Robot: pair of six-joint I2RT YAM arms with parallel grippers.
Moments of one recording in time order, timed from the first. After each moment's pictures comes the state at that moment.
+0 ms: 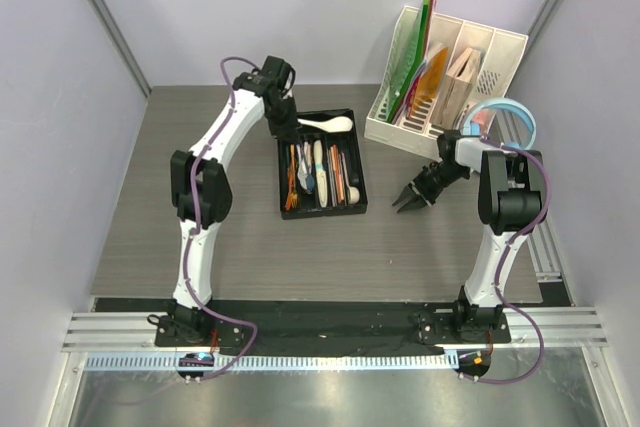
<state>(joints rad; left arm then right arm) -0.37 2.26 2.22 -1.05 0.17 -0.54 0.00 2.01 1.24 -0.85 -0.60 0.74</state>
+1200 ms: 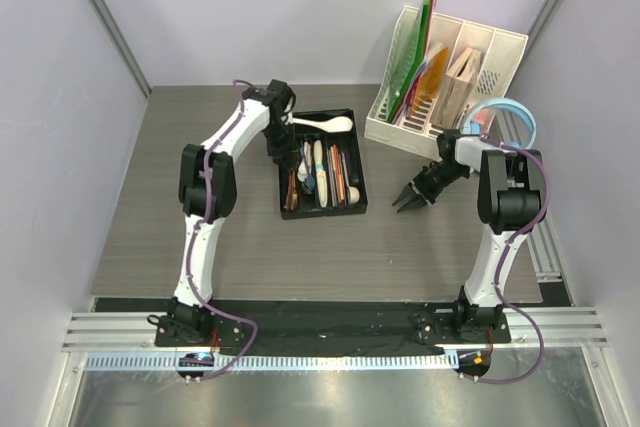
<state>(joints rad) -0.36 2.35 2.12 -1.14 0.20 -0.44 0.00 2.02 1.26 -0.87 -0.60 0.74</state>
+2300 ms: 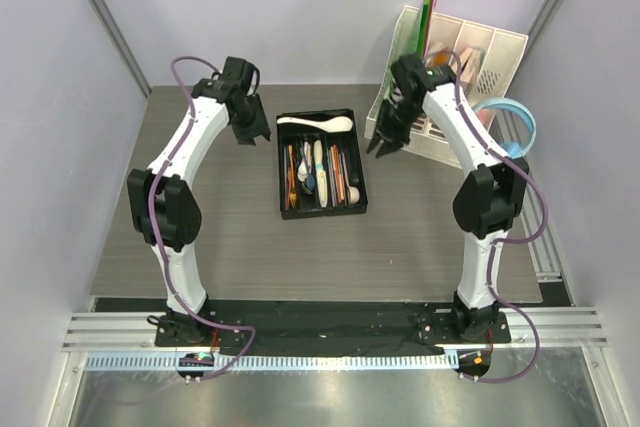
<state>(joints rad) -0.27 1.94 1.91 -1.00 -0.01 -0.55 0.25 2.02 1.92 -1.25 -0.37 0.61</state>
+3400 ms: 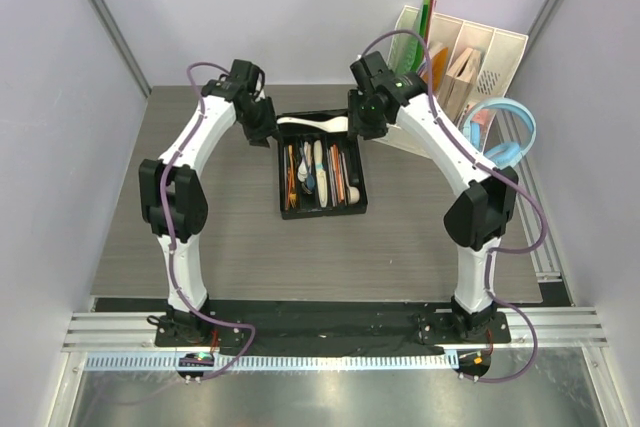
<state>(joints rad) -0.26 2.03 1.91 -0.95 0.17 -0.52 0.52 1.96 2.07 -1.08 0.09 0.45</state>
